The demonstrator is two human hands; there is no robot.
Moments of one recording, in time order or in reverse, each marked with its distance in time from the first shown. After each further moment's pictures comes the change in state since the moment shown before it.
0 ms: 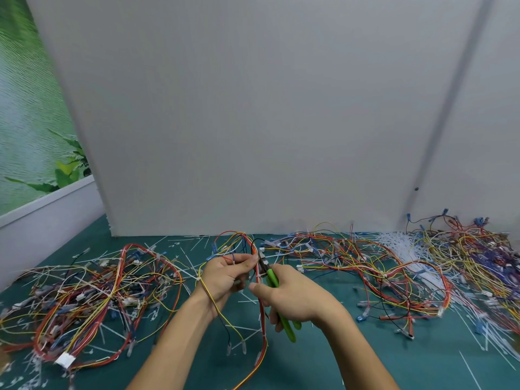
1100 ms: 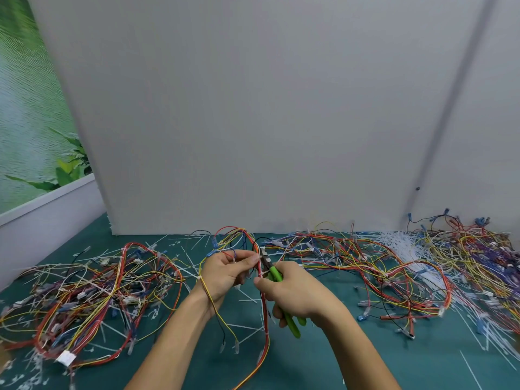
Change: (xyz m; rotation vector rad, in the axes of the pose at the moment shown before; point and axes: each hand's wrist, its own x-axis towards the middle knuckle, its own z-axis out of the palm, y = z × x) left_hand -0.002 0.004 -0.001 0.082 -0.011 0.107; right_hand 0.003 0.001 -0.001 0.059 0.061 0.040
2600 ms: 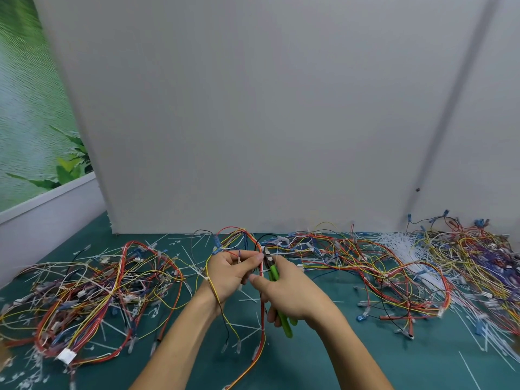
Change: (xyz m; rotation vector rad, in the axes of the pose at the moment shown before) left_hand 0.004 -0.008 0.004 0.089 0.050 0.090; right_hand 0.000 -0.002 0.010 0.048 0.042 -0.011
